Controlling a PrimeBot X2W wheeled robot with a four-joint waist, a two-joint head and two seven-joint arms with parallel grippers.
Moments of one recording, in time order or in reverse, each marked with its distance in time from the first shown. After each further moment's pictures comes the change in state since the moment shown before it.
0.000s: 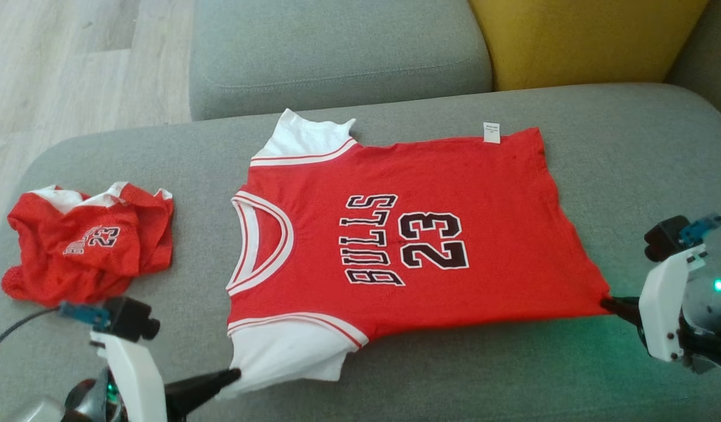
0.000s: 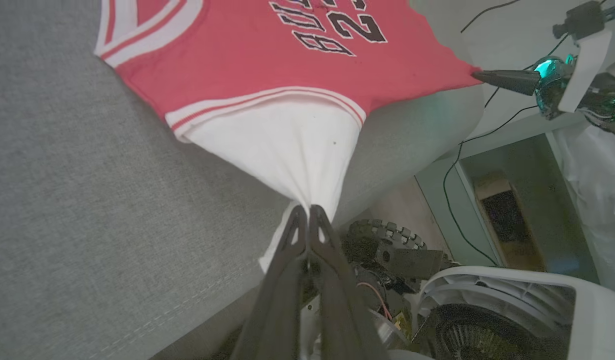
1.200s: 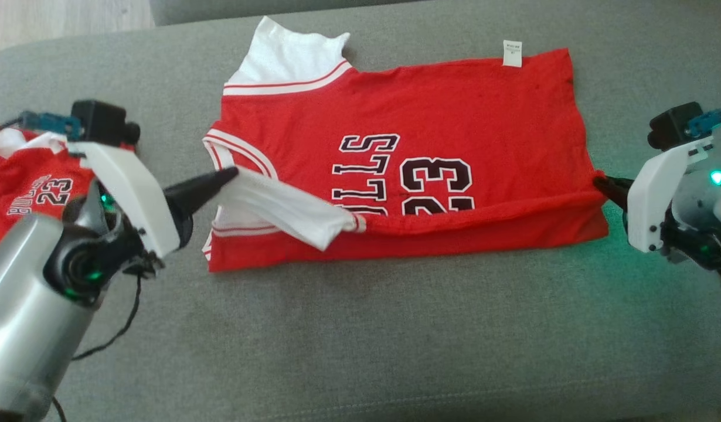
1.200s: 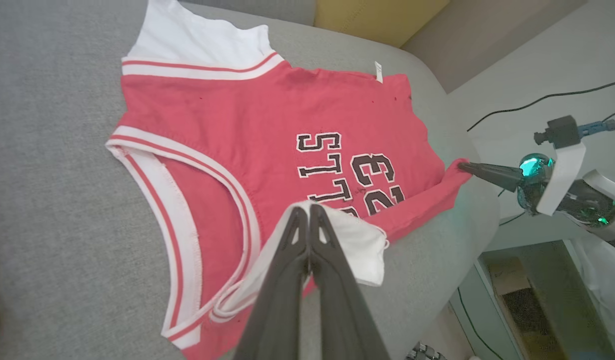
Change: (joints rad) left arm -0.515 -0.205 0.040 0.292 0.043 0.007 0.005; right arm -0.255 0.158 -0.048 0.225 -0.071 0.000 -0.082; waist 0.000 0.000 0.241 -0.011
